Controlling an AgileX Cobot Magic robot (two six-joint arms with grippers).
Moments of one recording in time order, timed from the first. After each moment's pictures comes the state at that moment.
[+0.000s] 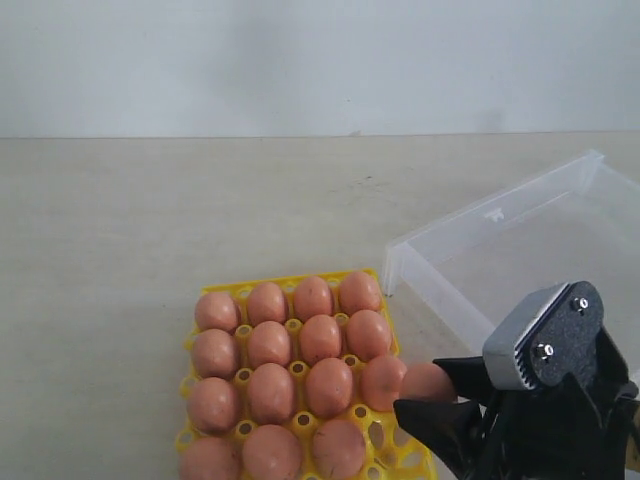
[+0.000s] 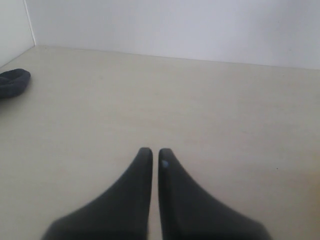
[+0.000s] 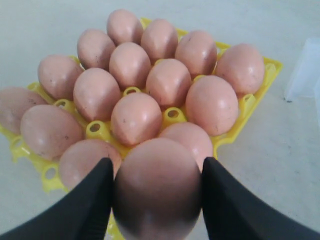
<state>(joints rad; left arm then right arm) 0.12 0.00 0.00 0.02 0.34 -0.04 0.53 1.30 -0.13 -0.33 -0.60 0.29</state>
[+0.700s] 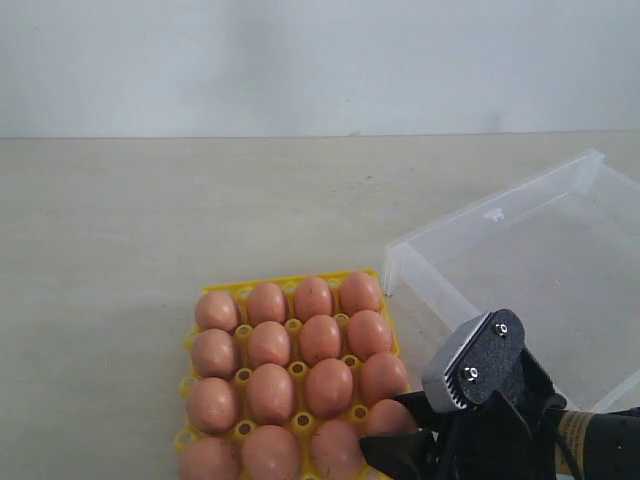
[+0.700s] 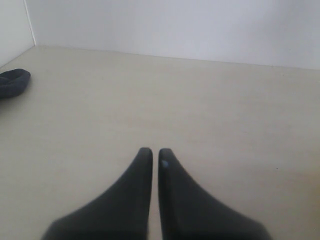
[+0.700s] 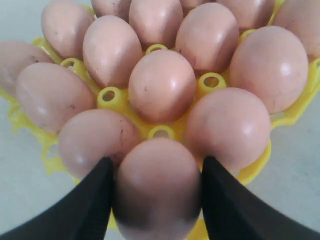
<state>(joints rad) 0.12 0.00 0.00 0.02 0.34 -0.04 0.53 1.60 -0.19 -0.44 -0.75 0.32</state>
